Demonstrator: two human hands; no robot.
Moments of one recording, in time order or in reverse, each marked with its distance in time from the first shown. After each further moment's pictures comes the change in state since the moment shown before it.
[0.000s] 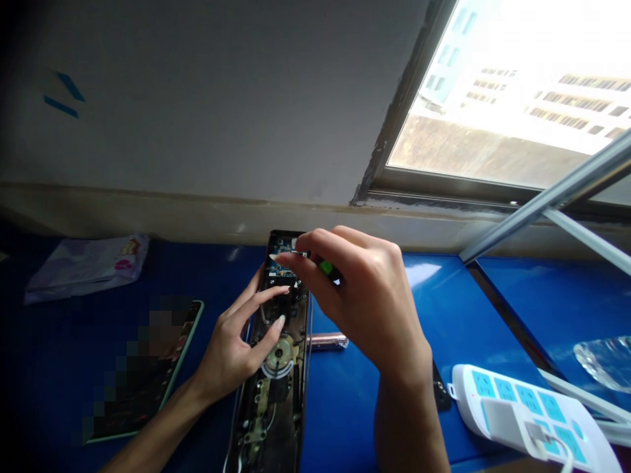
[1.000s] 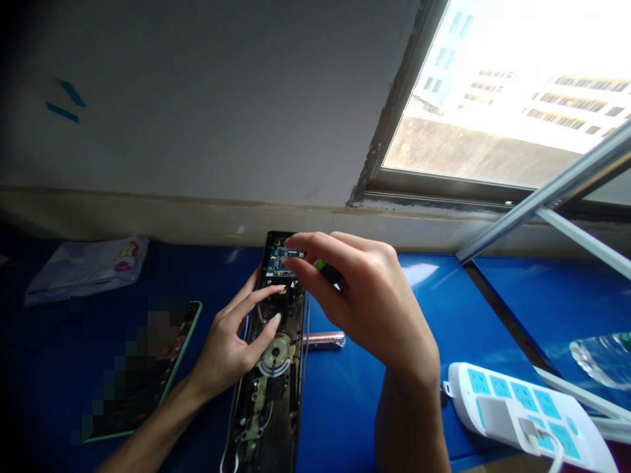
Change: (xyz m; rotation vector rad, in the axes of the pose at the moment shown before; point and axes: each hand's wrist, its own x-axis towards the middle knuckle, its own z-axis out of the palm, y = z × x) left_hand 0.001 -0.004 0.000 0.026 0.014 0.007; right_hand -0.003 0.005 -0.012 0.105 -0.099 -0.004
